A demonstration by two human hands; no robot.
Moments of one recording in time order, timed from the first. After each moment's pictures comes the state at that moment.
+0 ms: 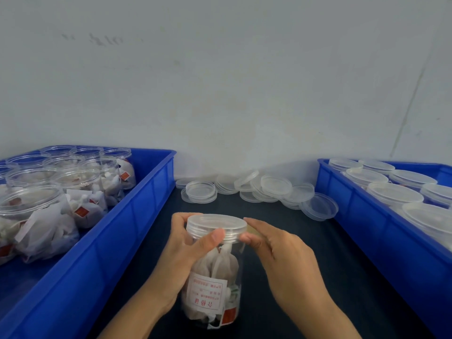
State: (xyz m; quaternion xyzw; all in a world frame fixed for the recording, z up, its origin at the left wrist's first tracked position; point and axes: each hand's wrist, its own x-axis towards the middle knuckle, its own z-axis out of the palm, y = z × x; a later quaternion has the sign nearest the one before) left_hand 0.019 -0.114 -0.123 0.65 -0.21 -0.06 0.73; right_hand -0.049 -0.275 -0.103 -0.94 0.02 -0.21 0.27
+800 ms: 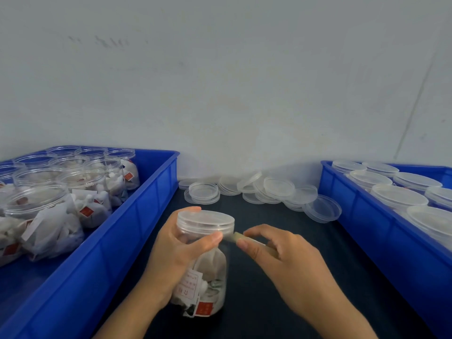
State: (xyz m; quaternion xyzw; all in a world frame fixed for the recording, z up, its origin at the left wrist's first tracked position) left_hand 0.032 -0.102 -0.128 0.69 -0.19 0.01 0.70; right_hand -0.056 -0.279 -0.092 -0.94 0.03 -0.14 0.30
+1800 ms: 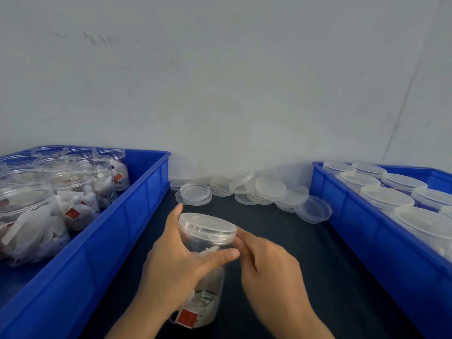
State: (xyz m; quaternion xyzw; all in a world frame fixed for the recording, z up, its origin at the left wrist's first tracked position) left_hand 0.017 -0.116 -0.121 0.81 -0.15 0.05 0.57; right_hand -0.047 -0.266 -0.119 -0.94 0.02 -0.23 0.24
